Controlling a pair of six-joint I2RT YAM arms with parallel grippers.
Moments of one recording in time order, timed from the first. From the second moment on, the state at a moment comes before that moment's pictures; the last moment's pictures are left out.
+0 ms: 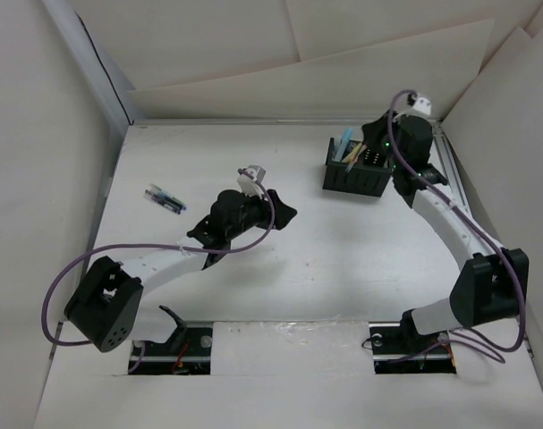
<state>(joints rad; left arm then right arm) -0.67 1.33 0.66 0.43 0.18 -0.56 0.23 1.44 1.17 0.12 0.01 0.50</state>
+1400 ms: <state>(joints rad) -0.30 1.51 0.92 -0.14 -0.49 -1.00 0.22 1.35 1.08 0.11 0.59 0.48</state>
